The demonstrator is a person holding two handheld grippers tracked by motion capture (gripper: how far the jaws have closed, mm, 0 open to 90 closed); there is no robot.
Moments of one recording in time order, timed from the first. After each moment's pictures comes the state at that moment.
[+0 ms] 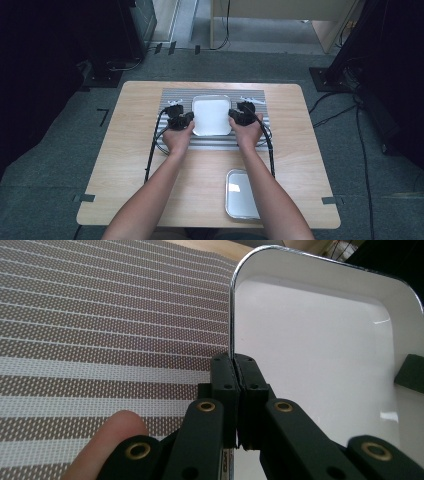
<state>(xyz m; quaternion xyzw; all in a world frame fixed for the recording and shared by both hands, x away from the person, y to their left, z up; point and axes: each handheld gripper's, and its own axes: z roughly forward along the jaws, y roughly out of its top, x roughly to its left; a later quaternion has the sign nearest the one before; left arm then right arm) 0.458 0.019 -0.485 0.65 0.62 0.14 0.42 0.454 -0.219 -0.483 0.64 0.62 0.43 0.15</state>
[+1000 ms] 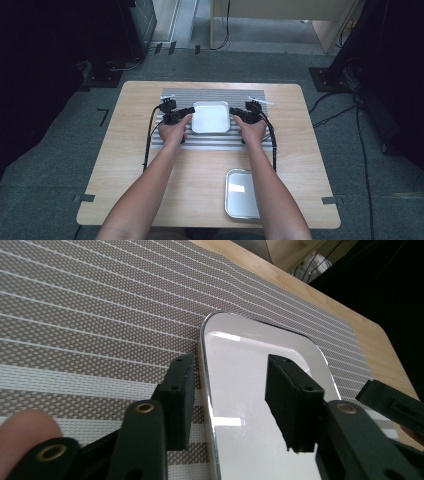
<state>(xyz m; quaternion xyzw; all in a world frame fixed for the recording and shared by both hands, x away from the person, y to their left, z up) 0.480 0.045 -0.488 0.61 0.65 0.06 0.45 0.472 -0.251 -0.508 0.63 0.60 0.48 0.09</state>
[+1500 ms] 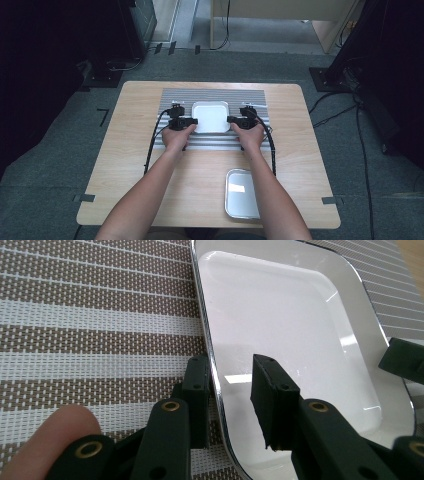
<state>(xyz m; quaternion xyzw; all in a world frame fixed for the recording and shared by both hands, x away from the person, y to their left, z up) 0.471 0.022 -0.501 0.67 0.64 0.05 0.37 0.459 -0.234 -0.515 0.63 0.65 0.43 0.08</state>
